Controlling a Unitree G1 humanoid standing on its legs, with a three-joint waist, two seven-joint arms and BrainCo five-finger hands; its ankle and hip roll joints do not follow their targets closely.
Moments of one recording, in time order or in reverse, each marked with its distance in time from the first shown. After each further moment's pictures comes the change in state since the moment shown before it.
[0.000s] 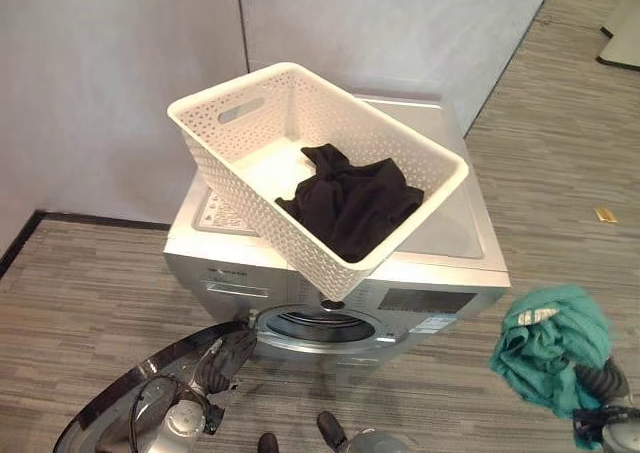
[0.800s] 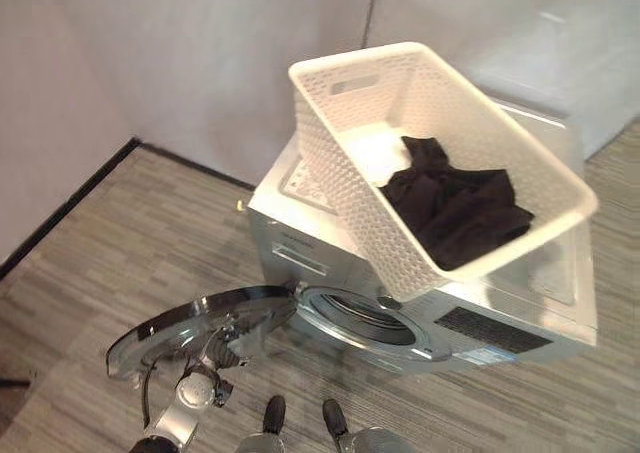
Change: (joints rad) left arm -0.104 -0.003 -0.039 0.039 -0.006 0.026 0.012; right arm -0.517 -0.557 -0.364 -0.183 0.080 -0.099 -0.339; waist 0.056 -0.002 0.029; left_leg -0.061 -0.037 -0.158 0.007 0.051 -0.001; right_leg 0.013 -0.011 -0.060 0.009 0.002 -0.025
